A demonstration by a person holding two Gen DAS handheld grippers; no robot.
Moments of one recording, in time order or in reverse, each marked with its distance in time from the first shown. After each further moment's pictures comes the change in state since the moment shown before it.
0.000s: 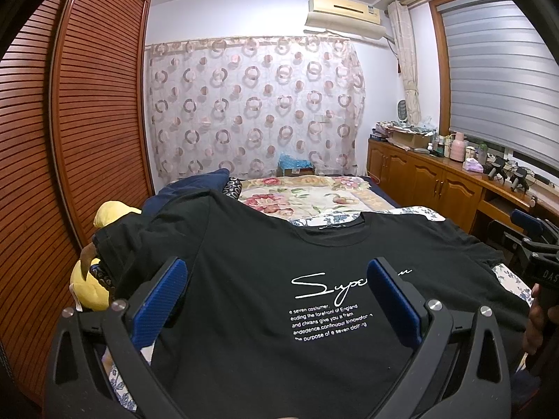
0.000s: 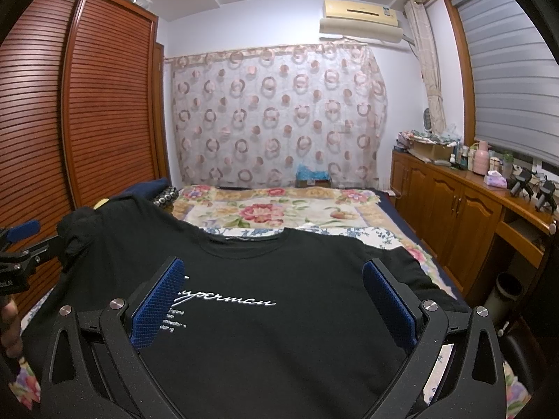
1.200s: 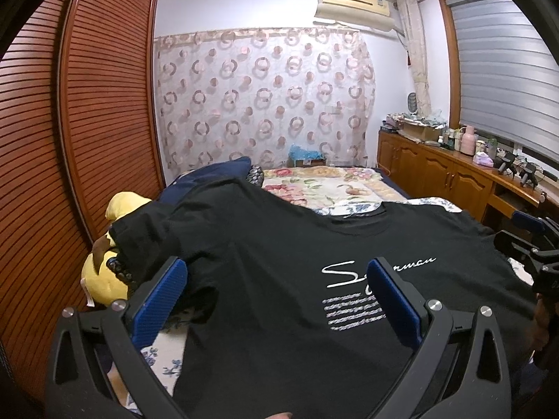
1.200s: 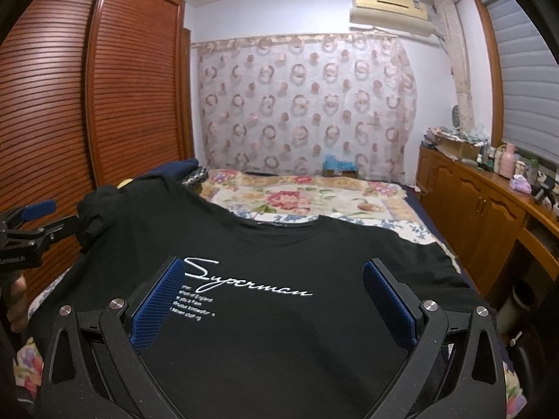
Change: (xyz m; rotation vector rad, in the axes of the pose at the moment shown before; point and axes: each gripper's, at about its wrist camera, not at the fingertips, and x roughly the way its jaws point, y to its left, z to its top) left arm 0.001 0.025 -0.005 -0.006 0.043 0.040; right arm 0.020 0.037 -0.001 -0.052 0.060 0.108
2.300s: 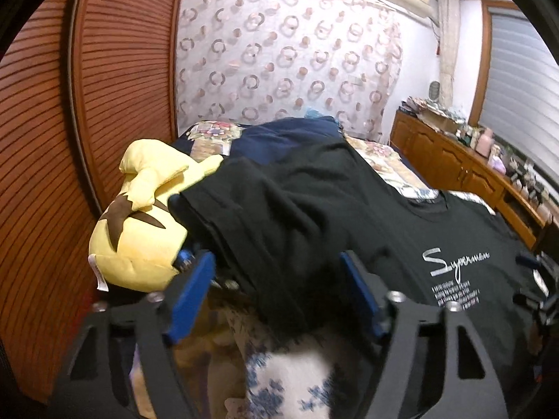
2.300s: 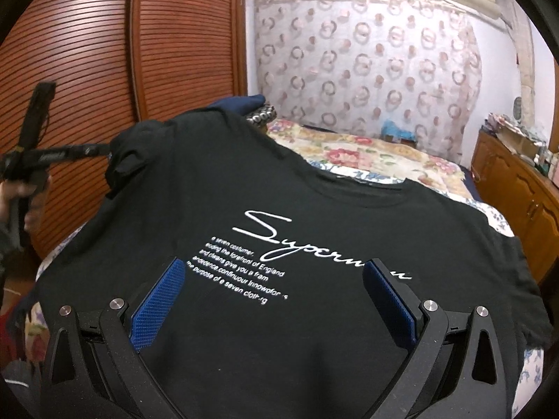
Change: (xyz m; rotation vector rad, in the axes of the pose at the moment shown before) left arm 0.072 0.164 0.000 -0.126 0.177 -0.043; right arm 0.069 0.053 -0.027 -0.112 0.189 0.212
